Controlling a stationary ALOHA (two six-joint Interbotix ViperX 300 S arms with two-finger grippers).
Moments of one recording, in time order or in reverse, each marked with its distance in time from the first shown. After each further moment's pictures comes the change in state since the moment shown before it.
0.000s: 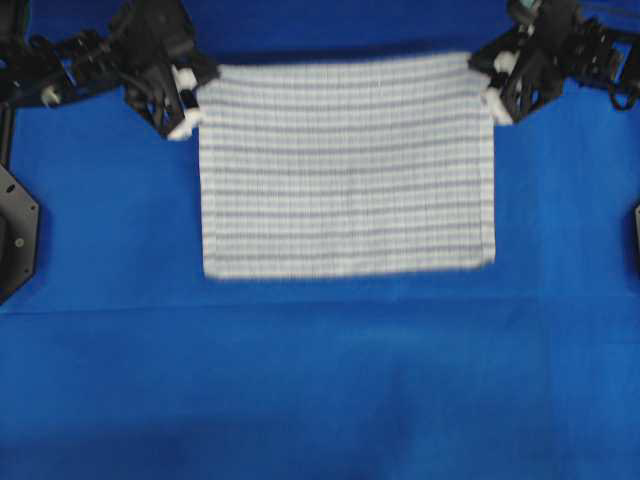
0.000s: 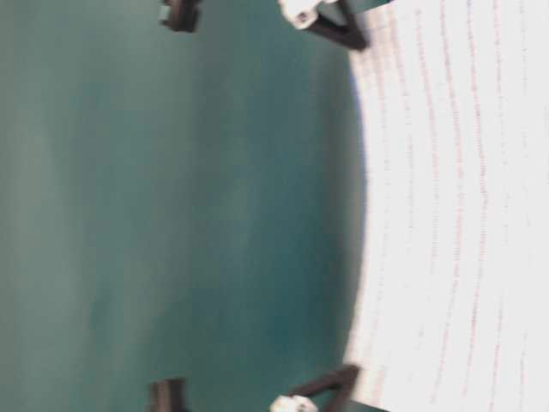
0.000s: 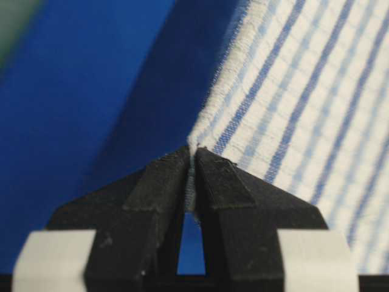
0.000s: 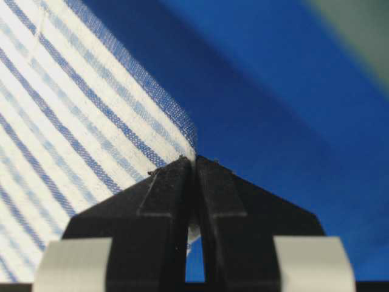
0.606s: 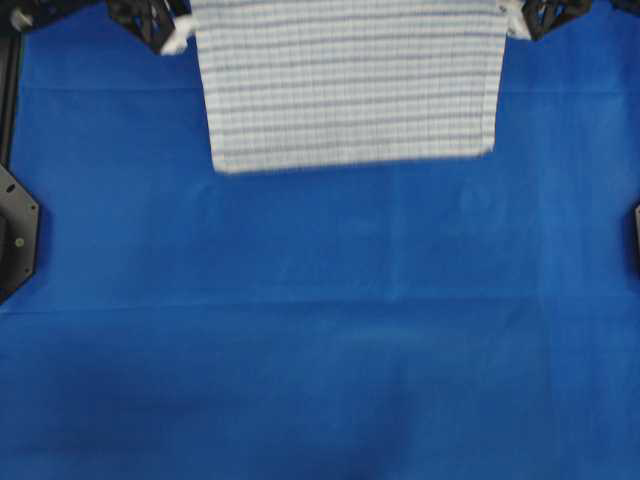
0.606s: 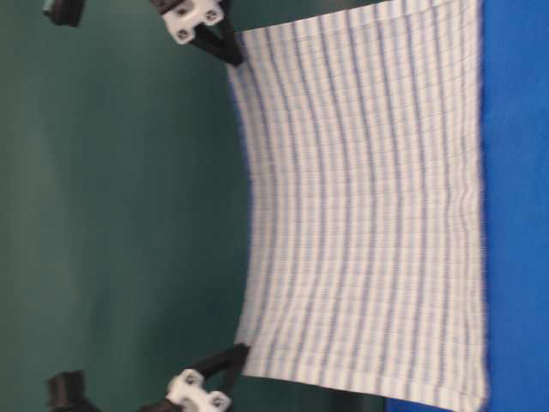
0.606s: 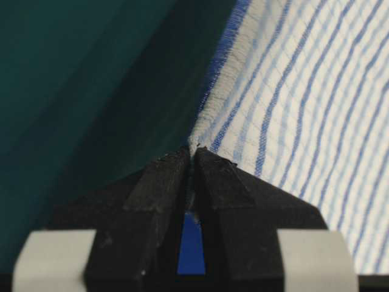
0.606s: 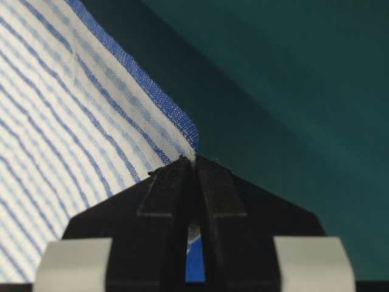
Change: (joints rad) left arm 0.117 -0.117 -0.199 0.002 0.158 0.077; right arm -0.071 -0.161 -0.178 -0.115 0.140 0.000
